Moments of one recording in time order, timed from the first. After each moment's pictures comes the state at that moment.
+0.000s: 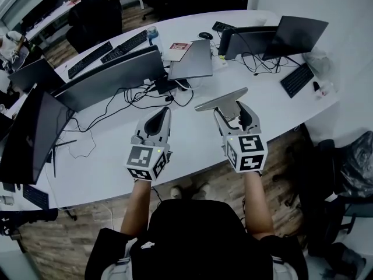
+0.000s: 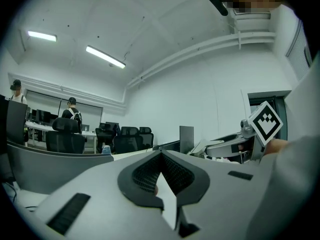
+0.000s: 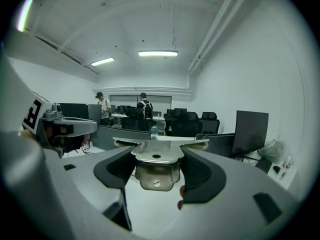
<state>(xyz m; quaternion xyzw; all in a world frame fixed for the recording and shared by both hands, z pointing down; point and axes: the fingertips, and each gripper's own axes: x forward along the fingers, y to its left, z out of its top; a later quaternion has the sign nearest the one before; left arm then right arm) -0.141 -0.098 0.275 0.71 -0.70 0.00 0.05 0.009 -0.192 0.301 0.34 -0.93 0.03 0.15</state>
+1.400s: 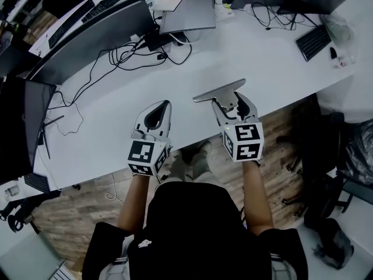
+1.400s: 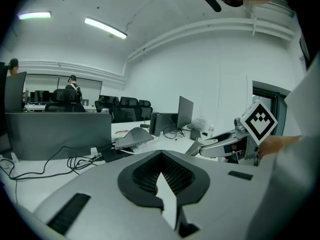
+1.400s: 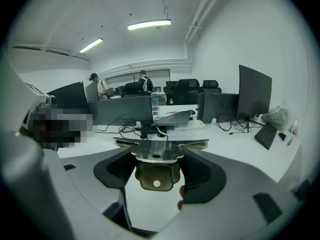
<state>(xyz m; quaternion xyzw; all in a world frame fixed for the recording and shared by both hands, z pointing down) -0.121 -0.100 0.419 0.71 -0.68 0.08 0.17 0.021 -0.189 0.464 0.32 -0.90 0.12 0.27</state>
